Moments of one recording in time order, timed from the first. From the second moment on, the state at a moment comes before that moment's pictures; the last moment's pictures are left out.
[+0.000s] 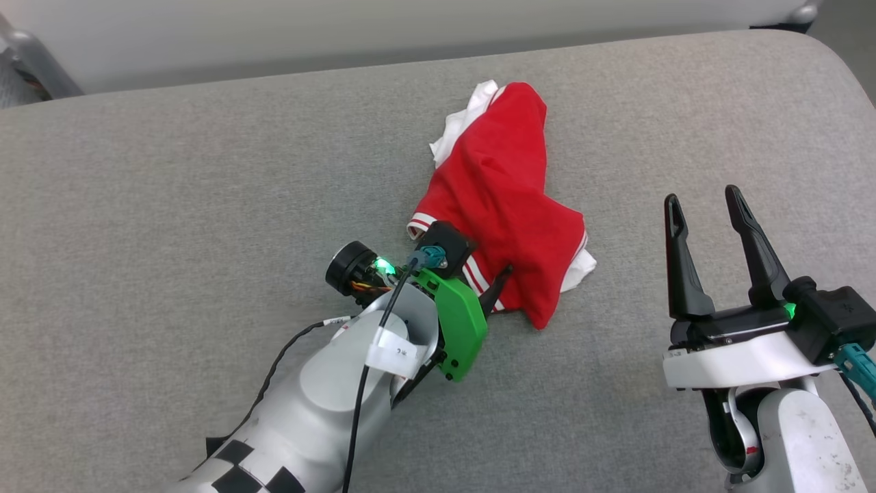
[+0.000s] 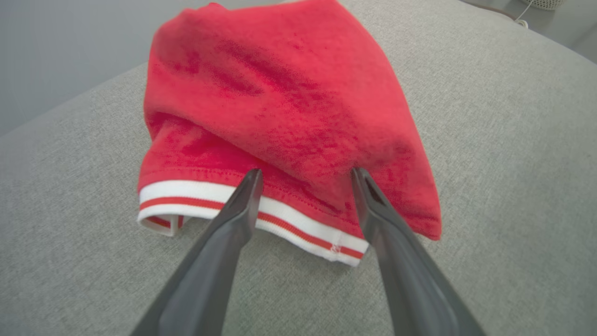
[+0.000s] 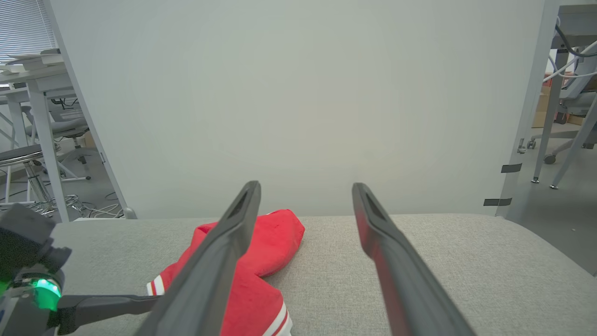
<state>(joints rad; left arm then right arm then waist) -0.75 0.08 -0.90 0.77 -0.54 -0.10 -0.05 -0.16 -0.06 0.07 -0.08 0.17 0.13 -0.26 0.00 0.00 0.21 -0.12</state>
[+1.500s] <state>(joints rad) -0.06 0.22 -0.31 0.09 -0.34 0.03 -0.26 0.00 -0.09 0.00 -0.04 0.16 0.13 -0.26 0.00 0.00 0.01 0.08</state>
